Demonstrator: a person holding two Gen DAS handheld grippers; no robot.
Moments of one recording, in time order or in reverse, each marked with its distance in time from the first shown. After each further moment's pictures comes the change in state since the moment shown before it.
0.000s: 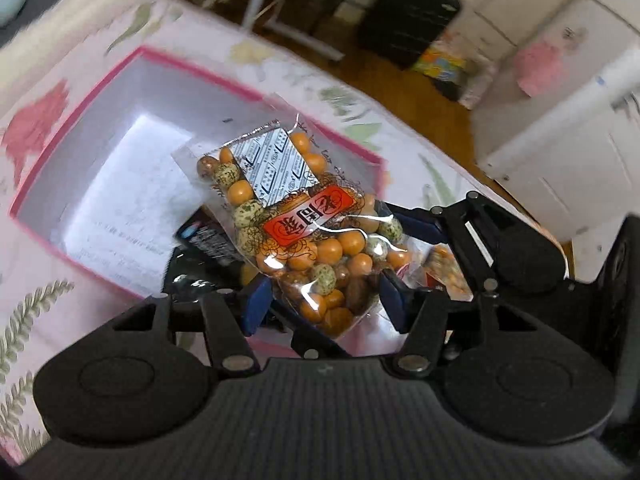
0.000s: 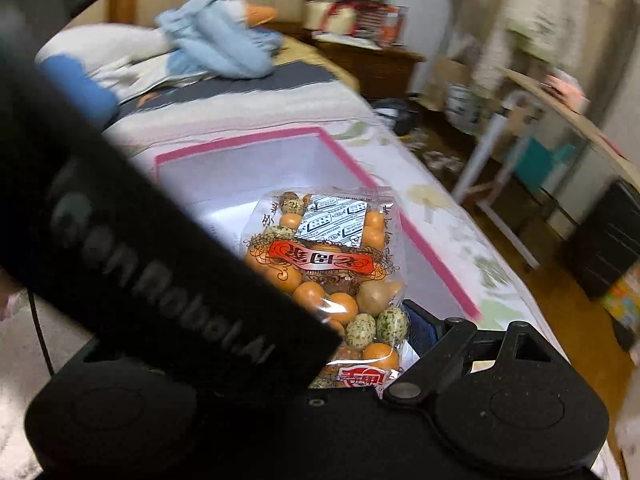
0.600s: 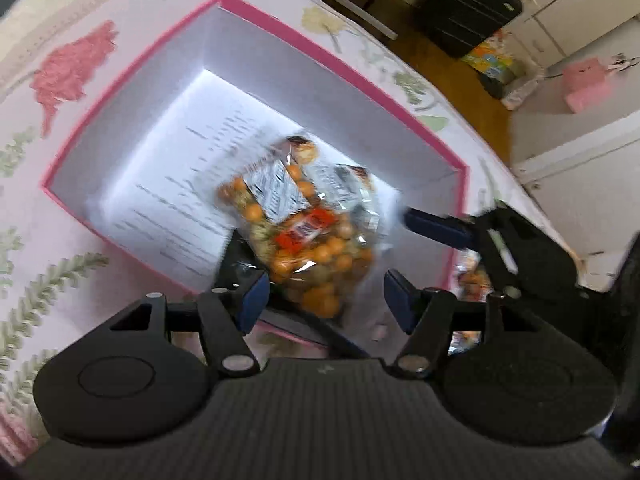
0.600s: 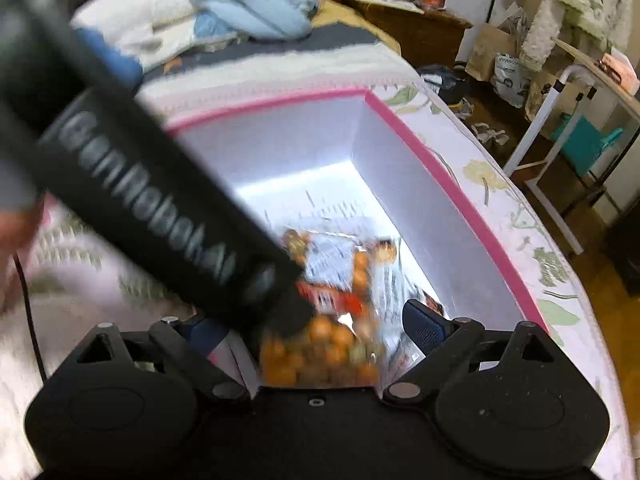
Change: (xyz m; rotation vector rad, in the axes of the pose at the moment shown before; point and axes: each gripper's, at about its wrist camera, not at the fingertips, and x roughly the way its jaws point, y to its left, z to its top) left arm 0.018 0.054 0.011 -0.115 0.075 0.072; right arm 0.023 0.005 0.000 0.020 0.129 0.048
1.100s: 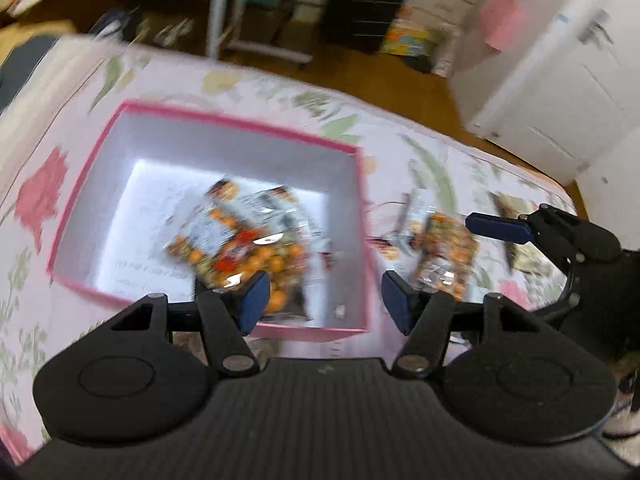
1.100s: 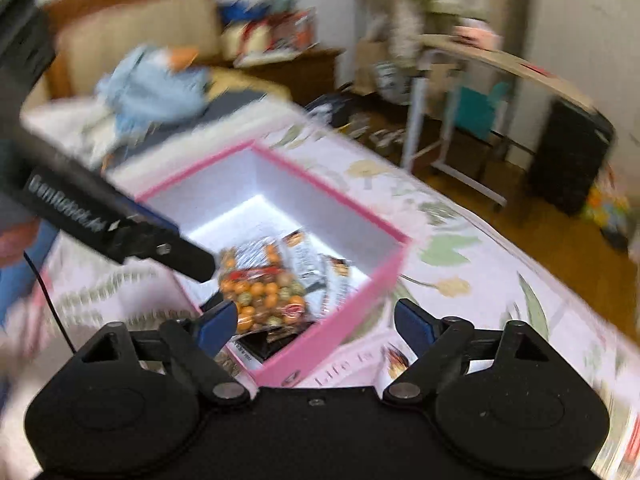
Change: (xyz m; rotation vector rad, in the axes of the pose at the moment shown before) left arm -0.064 -0.081 -0.038 0.416 -0.098 -0.052; right arm -0.126 -0.042 -0.092 0.441 -0.272 -0.103
